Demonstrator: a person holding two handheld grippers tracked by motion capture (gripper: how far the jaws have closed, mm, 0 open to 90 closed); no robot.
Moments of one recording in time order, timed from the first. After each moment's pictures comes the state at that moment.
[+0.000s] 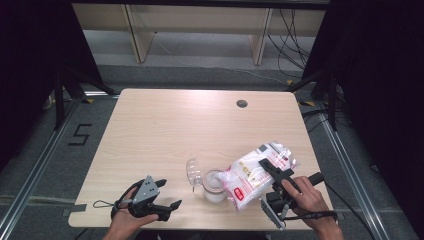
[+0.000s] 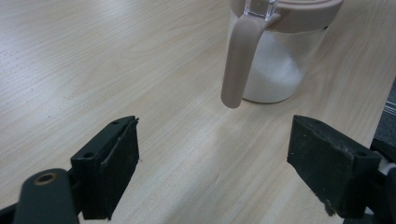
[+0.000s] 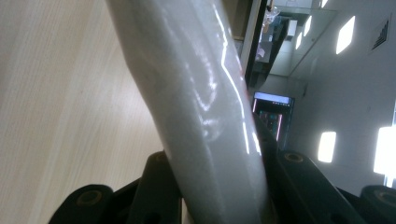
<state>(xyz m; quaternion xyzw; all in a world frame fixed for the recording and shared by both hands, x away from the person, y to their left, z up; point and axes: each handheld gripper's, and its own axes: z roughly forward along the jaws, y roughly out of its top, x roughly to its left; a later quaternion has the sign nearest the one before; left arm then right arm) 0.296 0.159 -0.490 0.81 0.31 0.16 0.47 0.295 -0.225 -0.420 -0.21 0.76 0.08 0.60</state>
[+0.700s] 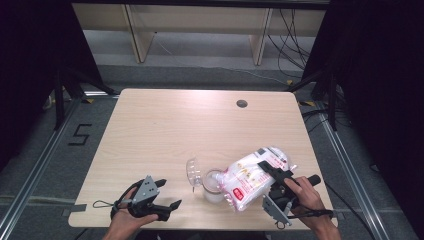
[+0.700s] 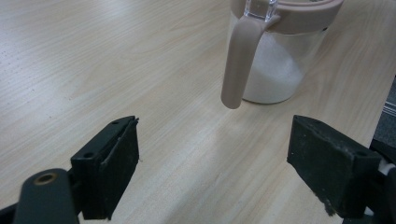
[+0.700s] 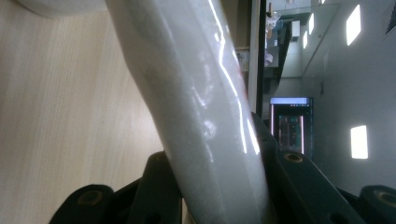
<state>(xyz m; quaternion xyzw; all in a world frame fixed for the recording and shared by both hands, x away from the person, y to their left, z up) 0.297 0.161 -0.489 0.82 0.31 0.16 0.46 0.300 -0.233 -0.430 -0.16 0.79 0.17 0.57</state>
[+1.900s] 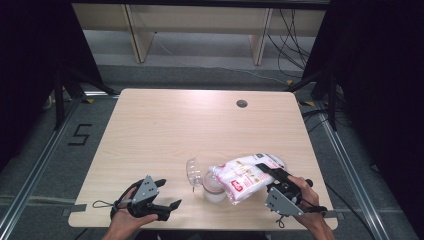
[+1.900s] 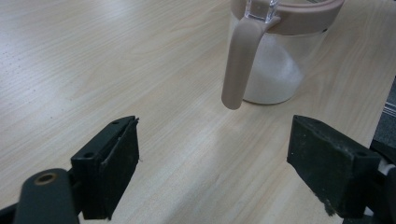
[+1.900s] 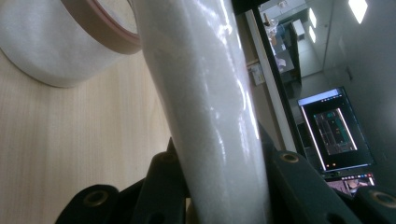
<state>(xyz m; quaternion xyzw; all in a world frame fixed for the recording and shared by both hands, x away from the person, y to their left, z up) 0.296 0.161 -0.489 0.81 0.31 0.16 0.47 0.309 -0.242 -0.440 -0.08 0.81 0.29 0.50</state>
